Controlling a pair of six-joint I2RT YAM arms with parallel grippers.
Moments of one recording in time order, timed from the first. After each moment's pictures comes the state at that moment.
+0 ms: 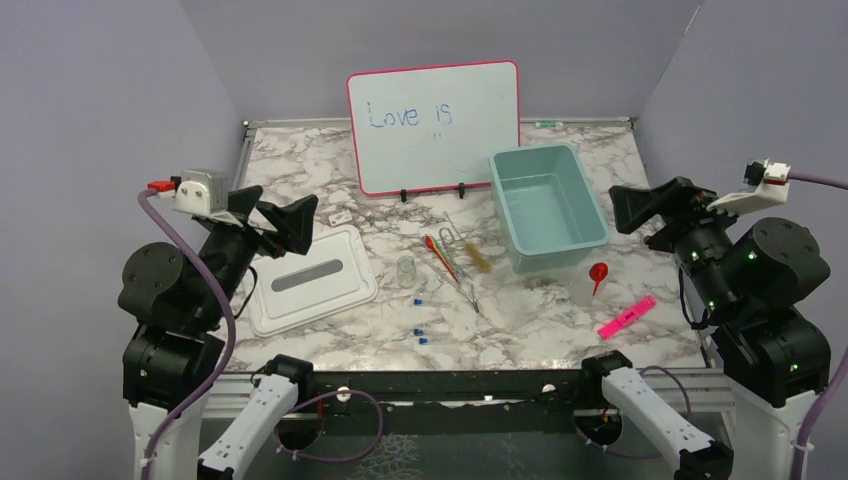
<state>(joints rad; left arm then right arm) -0.26 0.64 1.38 -0.65 0.07 -0.21 0.27 0.73 1.54 -0.89 0.18 0.43</state>
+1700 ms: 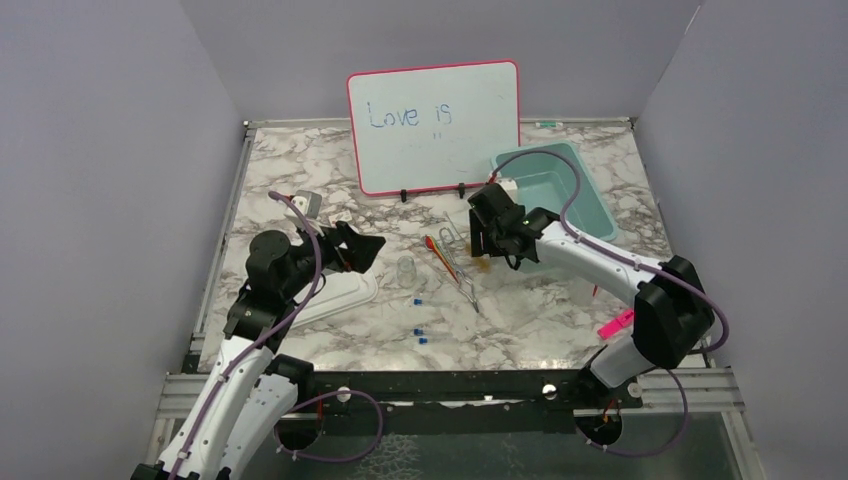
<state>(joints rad) -0.29 0.62 0.61 -0.14 0.35 -0.45 0.70 1.53 1.11 -0.59 0.38 0.51</state>
